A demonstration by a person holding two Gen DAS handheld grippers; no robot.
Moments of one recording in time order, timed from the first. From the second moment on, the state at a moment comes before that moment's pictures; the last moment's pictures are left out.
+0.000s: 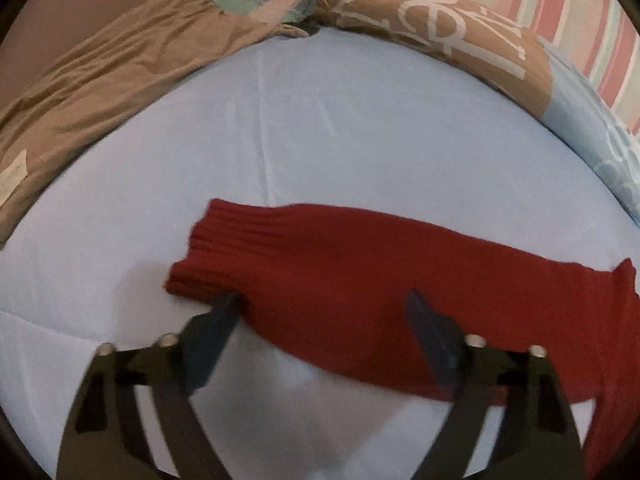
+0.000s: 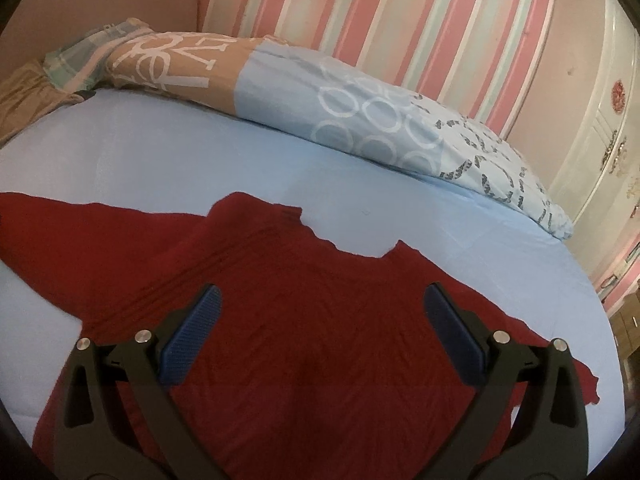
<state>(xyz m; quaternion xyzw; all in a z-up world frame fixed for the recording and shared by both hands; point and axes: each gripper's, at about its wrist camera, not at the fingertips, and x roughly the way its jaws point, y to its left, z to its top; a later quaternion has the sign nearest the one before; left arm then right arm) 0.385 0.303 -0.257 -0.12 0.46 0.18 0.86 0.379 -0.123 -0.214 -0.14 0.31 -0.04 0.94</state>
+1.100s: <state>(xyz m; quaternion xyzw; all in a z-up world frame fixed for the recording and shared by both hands) 0.406 0.140 -0.189 0.02 0.38 0.03 0.92 0.370 -0.185 -0.213 -0.11 0.32 -0.07 0.94</state>
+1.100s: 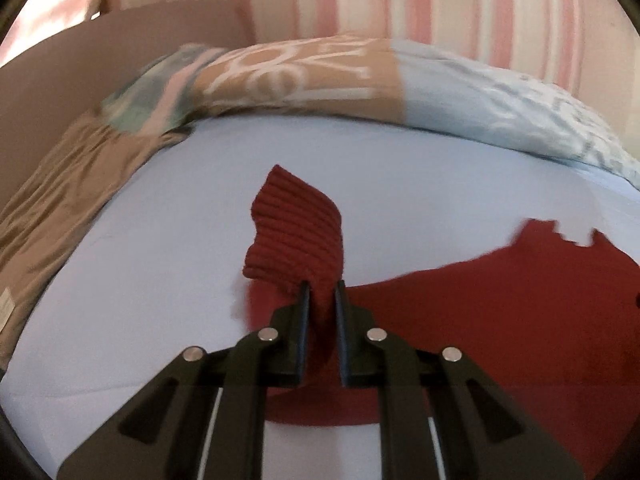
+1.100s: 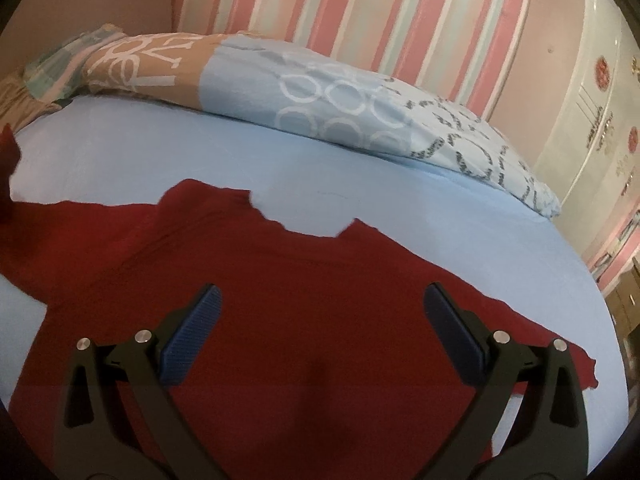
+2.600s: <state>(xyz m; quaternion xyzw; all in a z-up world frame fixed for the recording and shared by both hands) 0.412 0.010 -0.239 0.08 0.40 -0.05 0.91 0.425 -0.179 -0.267 0.00 0.45 0.01 0.89</state>
